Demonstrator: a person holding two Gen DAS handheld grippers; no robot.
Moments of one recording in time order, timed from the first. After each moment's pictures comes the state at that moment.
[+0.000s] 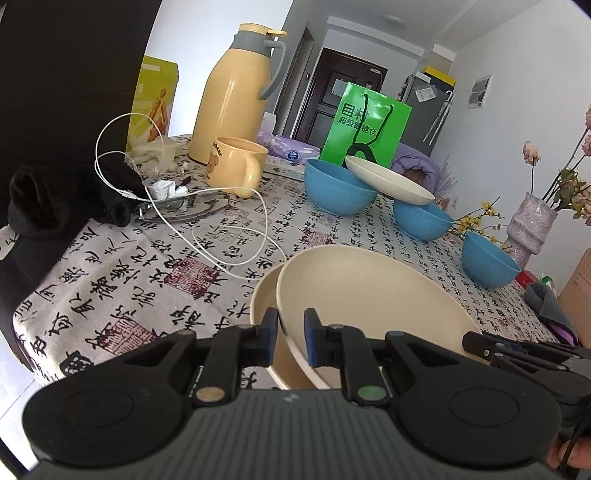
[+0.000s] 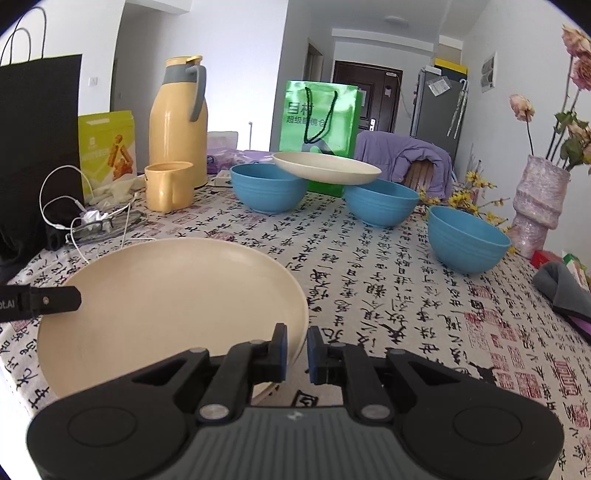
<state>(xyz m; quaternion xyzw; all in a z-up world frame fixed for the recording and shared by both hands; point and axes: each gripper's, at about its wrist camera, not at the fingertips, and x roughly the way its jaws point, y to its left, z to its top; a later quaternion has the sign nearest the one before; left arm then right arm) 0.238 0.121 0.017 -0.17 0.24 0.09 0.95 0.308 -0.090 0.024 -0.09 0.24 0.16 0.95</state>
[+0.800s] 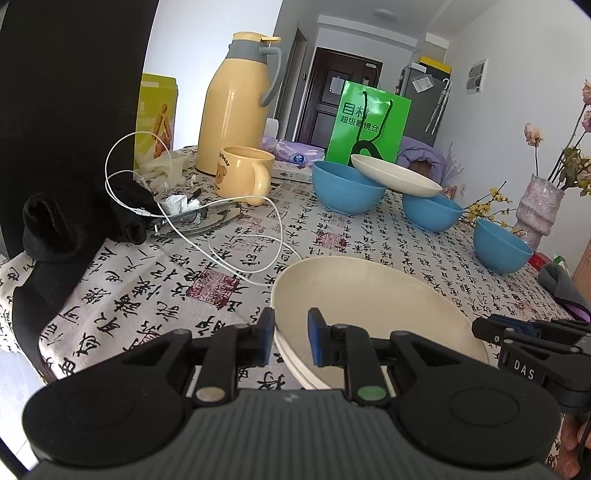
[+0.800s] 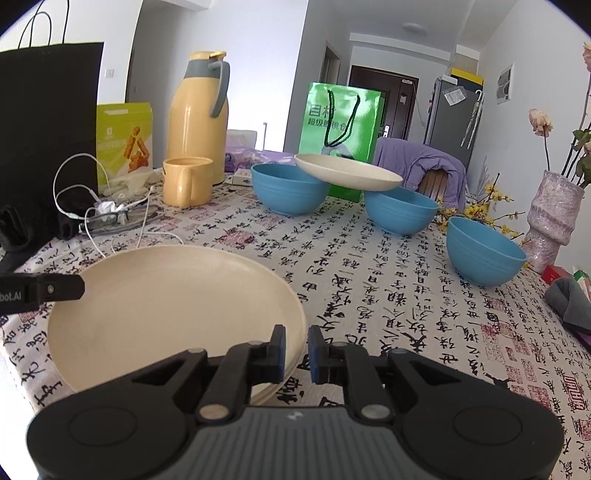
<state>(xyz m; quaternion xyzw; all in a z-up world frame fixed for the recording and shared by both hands) 0.229 0.120 0.023 -0.13 0.24 0.10 0.96 0.300 -0.078 0.025 -0.11 0.23 0.18 0.95</state>
